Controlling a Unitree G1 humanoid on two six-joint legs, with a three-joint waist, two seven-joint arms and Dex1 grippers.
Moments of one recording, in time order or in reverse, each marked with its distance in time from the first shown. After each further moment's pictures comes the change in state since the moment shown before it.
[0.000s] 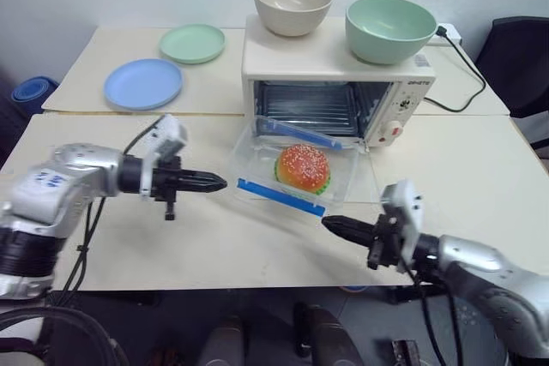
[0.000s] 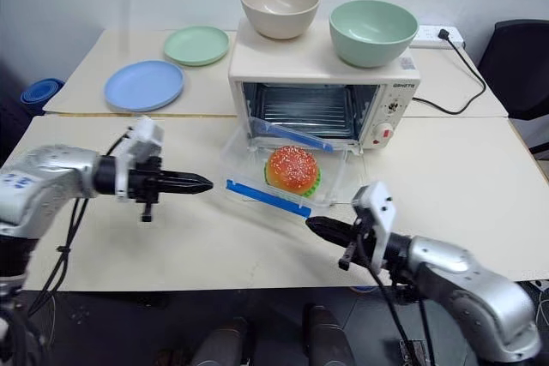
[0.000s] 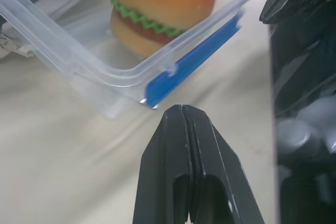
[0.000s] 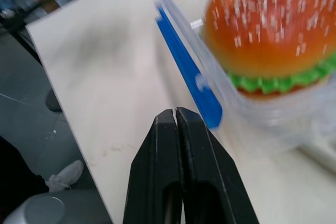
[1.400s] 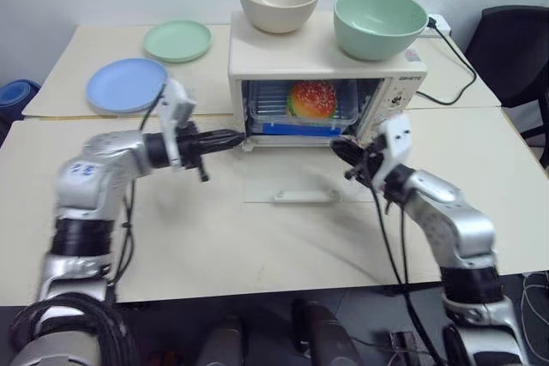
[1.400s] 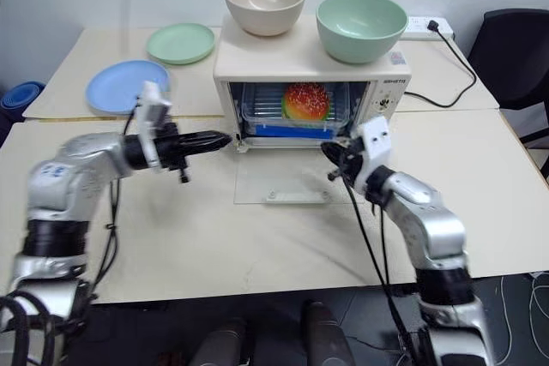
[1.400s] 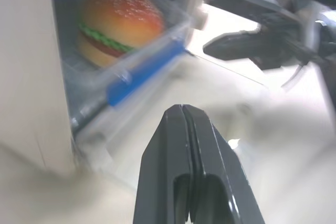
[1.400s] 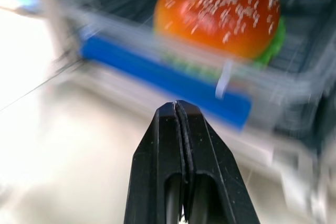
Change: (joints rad) left arm -0.025 -0.180 0.261 -0.004 0.020 0.078 0.076; right arm -0.358 0.172 -0.059 0.336 -0.287 -0.098 -0.022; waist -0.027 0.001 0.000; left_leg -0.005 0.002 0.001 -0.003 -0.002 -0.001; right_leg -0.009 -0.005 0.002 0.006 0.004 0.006
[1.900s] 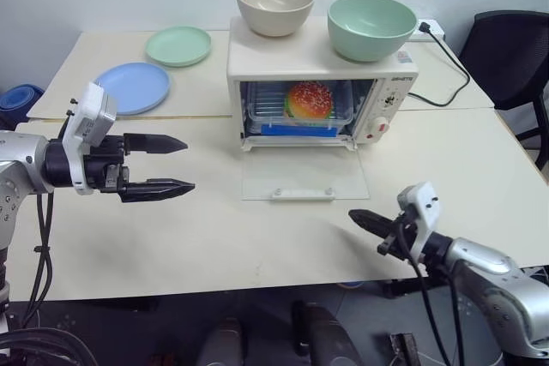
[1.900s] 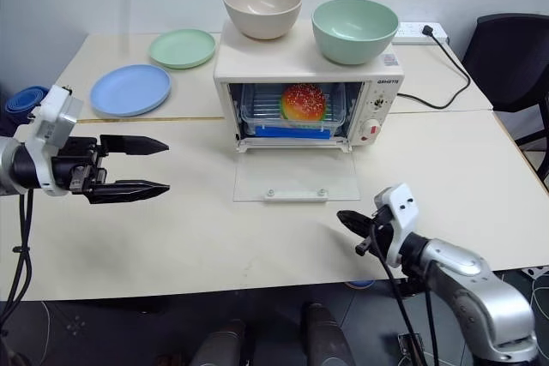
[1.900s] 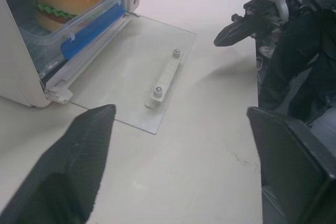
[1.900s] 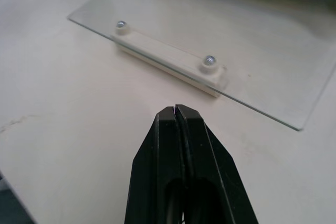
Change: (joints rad) left arm 0.165 0.304 0.153 -0.147 -0.111 0.015 -0.208; right arm 0.408 -0.095 -0.051 -0.222 0.087 0.076 0.046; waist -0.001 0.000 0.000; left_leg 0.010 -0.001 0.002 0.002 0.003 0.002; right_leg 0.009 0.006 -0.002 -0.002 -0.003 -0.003
